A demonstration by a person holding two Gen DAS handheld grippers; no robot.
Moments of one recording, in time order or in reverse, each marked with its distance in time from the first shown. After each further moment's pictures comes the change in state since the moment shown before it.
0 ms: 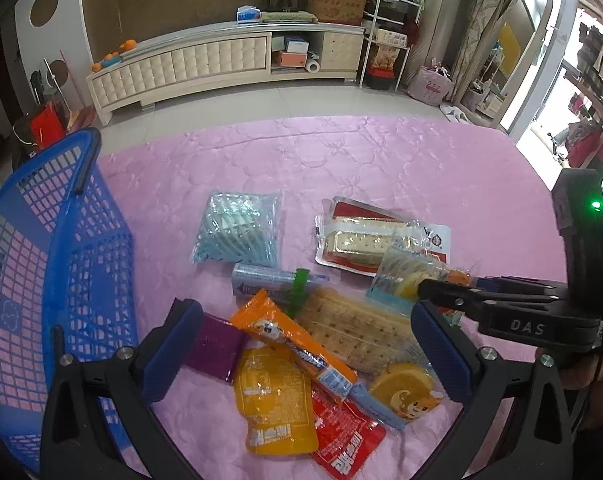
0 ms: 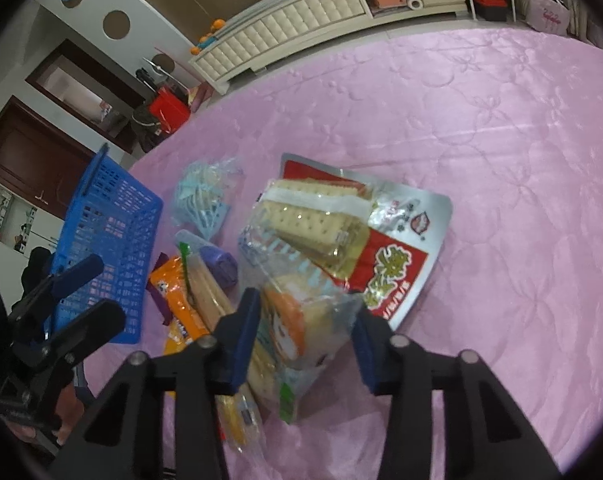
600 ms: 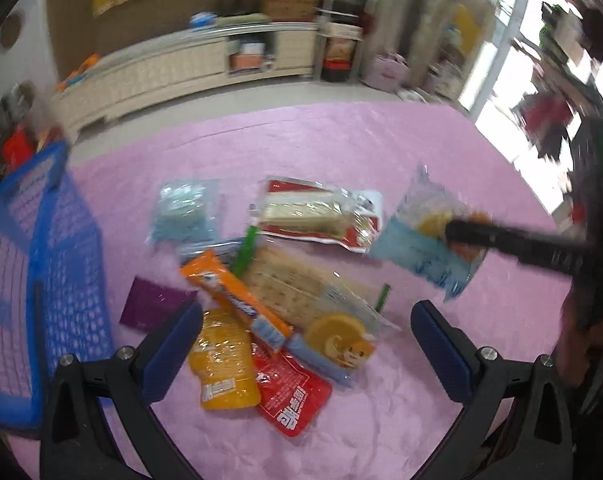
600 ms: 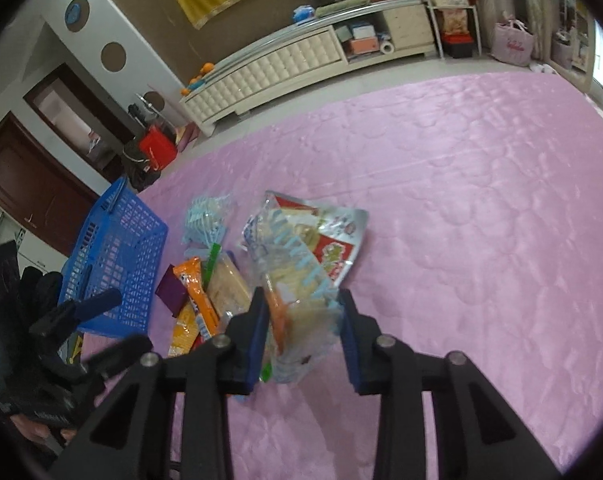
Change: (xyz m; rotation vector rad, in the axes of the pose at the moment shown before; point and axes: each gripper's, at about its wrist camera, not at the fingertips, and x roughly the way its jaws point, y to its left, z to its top) left arm -0.026 -0.045 -0.036 0.151 0.001 -0.102; right arm -0.084 -0.003 -0.029 0.025 -0.157 -0.087
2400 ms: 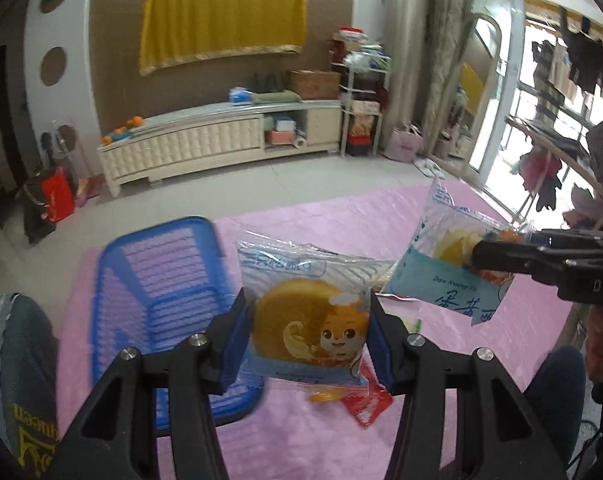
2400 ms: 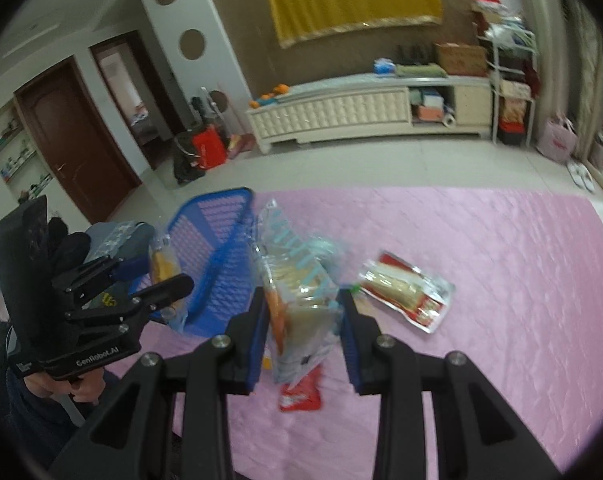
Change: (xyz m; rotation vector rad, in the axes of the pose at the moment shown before) left arm -0.146 0.107 -0.014 -0.043 -0.281 0.089; right arm -0.062 0.171 0.004 -0.305 -0.120 0.059
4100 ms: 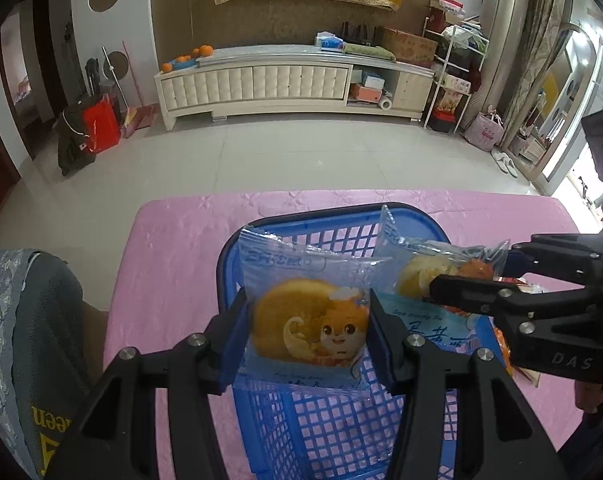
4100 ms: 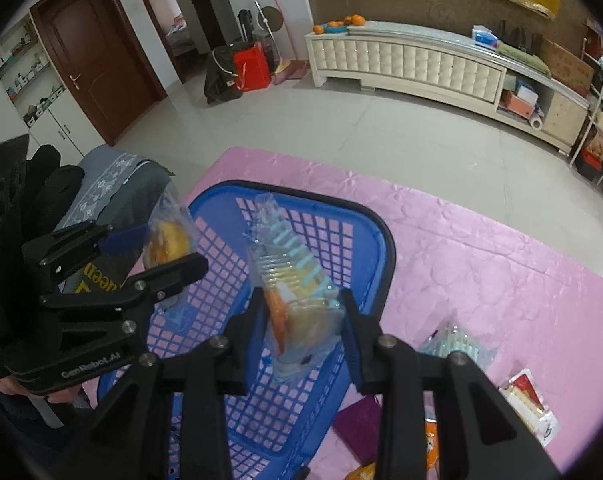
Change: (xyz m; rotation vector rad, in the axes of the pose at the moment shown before) left arm 0.096 0.178 0.014 -0.169 0.189 0.143; right arm 0.225 0.109 0.088 -0.192 0.277 0.065
